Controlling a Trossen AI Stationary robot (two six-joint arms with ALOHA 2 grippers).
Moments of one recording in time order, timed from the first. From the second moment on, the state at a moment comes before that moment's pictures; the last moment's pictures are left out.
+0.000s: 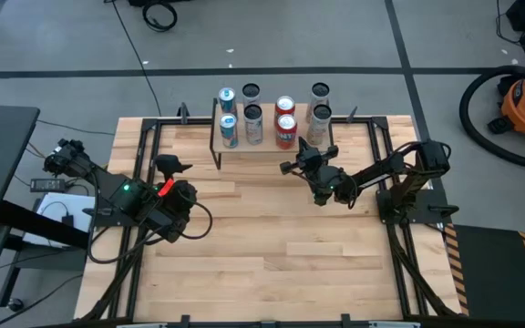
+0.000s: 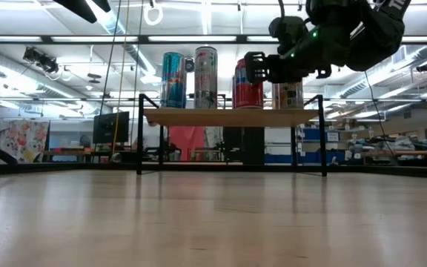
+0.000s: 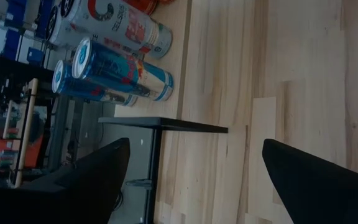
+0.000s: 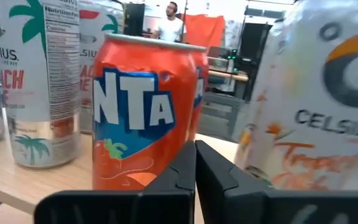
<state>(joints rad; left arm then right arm) -0.55 1.27 1.34 -1.49 -0.94 -0.39 0.03 1.68 0.67 1.19 1.30 -0.28</state>
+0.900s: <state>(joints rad) -0.94 0.68 0.98 -1.20 -0.83 -0.71 0.57 0.83 0.34 1.28 1.22 -0.56</state>
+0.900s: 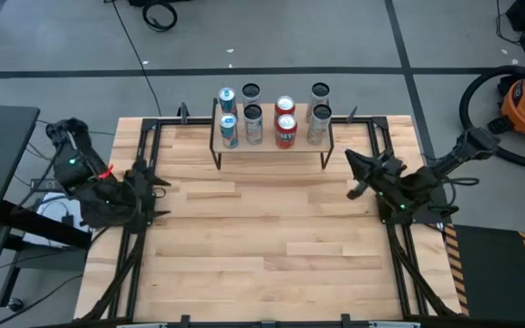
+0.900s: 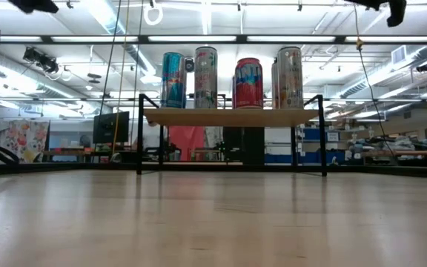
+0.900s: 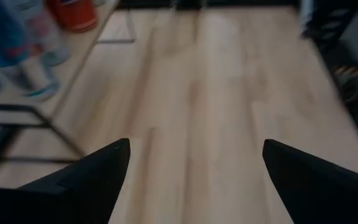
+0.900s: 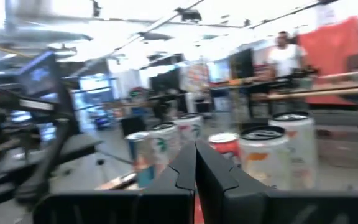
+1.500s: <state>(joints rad) -1.07 0.36 0.33 -0.17 -0.55 -0.13 0.81 0.69 0.06 1.13 0.65 -0.37</state>
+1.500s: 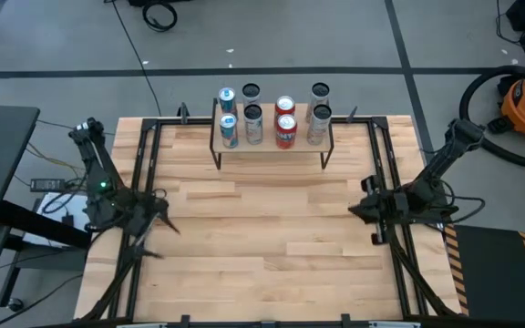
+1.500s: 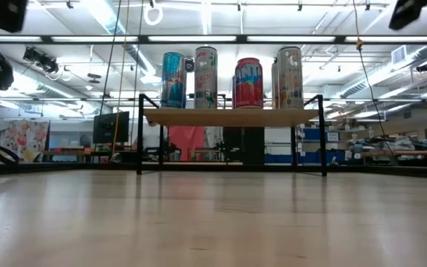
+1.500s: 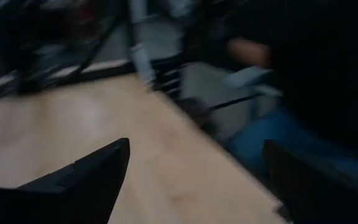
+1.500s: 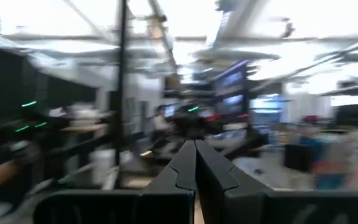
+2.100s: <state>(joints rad) -1.07 0.36 0.15 0.01 -0.23 -0.15 0.90 0.70 0.01 1.00 0.64 0.18</state>
